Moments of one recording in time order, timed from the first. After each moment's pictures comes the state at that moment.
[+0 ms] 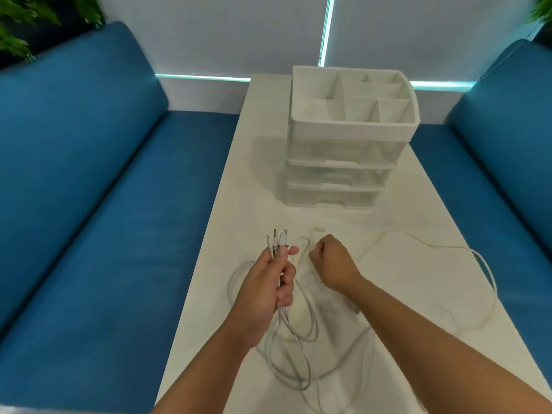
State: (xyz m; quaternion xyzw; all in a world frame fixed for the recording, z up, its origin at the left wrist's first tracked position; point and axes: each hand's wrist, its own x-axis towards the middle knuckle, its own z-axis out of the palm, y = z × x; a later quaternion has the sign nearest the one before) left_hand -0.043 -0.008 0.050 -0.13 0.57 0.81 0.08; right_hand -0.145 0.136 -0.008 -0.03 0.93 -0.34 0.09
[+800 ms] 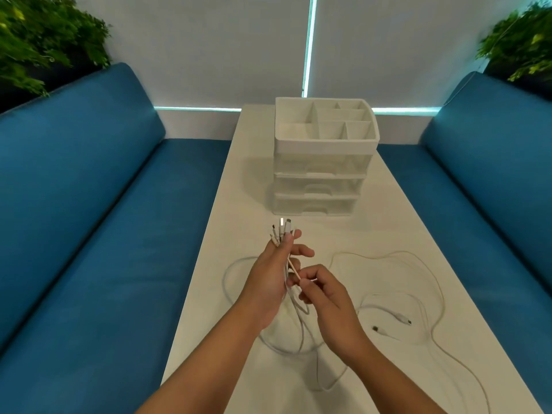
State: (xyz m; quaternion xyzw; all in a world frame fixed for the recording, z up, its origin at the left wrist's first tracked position) left_hand -0.027 0.019 0.086 -0.08 0.58 0.81 0.08; right_hand -0.002 0.139 0.056 -0.09 0.73 -0.67 0.05
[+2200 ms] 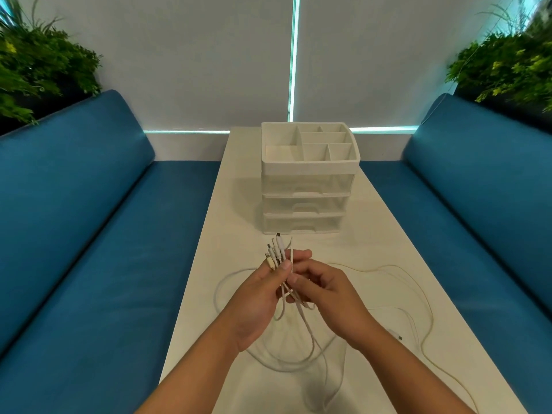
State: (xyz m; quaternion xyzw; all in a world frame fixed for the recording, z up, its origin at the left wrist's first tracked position) left_hand -0.023 0.007 0.092 0.06 0.59 0.80 0.13; right_hand -0.031 0.152 0.097 -0.13 0.71 -0.68 0.08
